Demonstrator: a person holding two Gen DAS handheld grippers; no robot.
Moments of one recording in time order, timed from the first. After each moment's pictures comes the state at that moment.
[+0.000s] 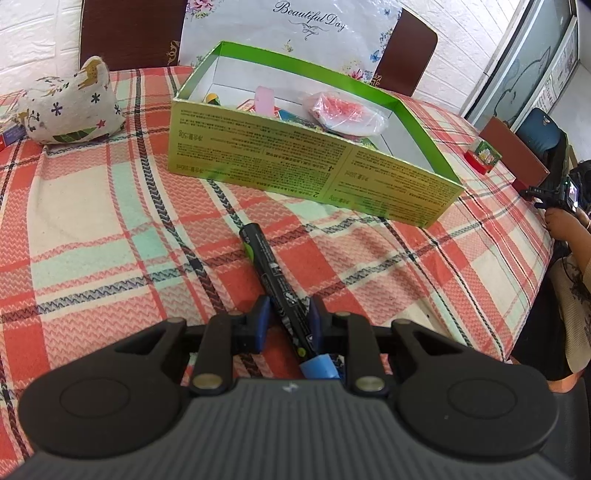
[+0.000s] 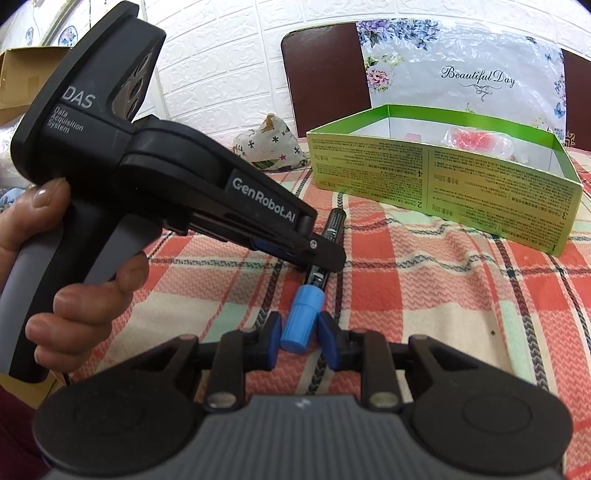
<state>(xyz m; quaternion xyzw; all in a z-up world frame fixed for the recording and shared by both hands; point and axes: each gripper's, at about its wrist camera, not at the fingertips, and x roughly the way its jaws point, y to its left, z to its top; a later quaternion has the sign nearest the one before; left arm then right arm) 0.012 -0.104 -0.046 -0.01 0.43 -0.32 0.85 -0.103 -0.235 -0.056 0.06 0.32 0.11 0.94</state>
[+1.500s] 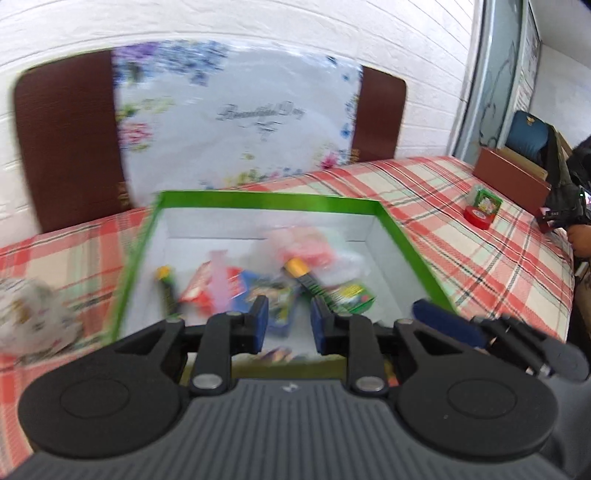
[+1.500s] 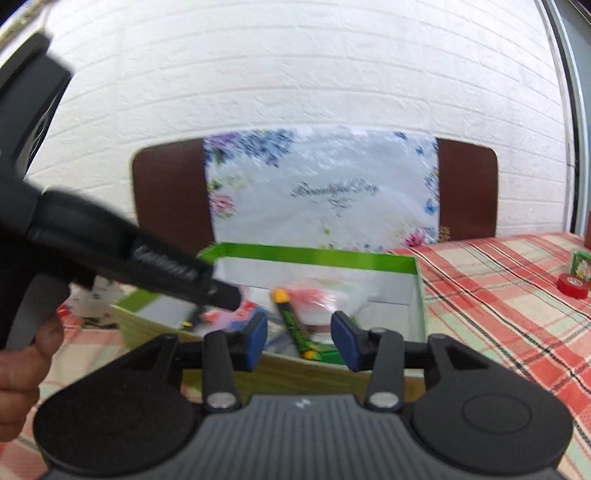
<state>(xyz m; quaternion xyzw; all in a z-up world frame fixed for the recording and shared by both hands) 0.067 -0.163 0.019 0.05 0.29 -0.33 0.90 -0.048 -0.303 -0.012 0.04 0.16 -0.11 0.98</state>
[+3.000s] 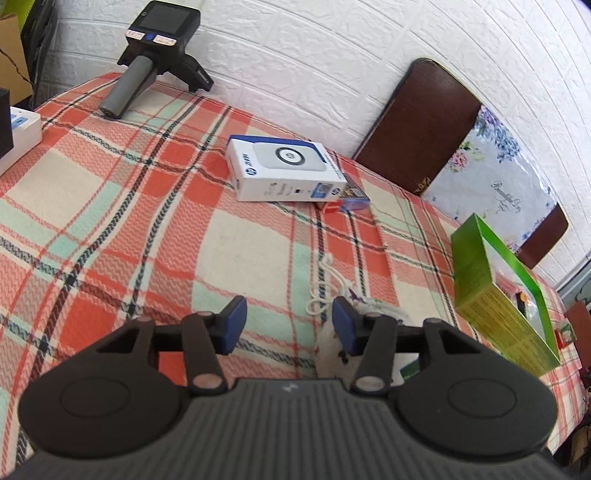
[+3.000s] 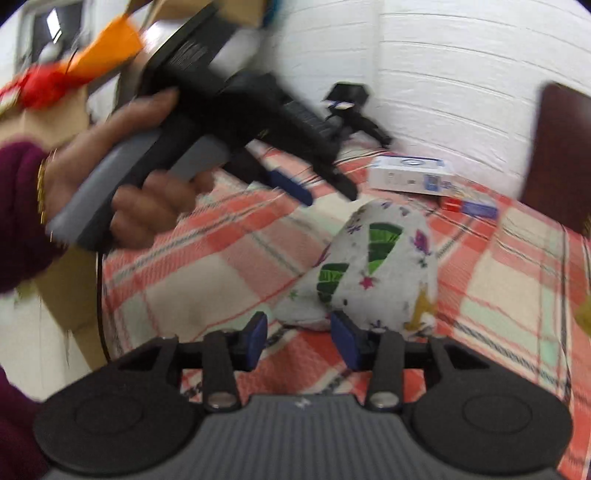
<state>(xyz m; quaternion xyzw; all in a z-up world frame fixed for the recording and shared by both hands) 0.051 0.167 -0.020 -0.18 0.36 -0.11 0.91 -0.054 -0.053 -0.043 -0.09 0.29 0.33 0.89</state>
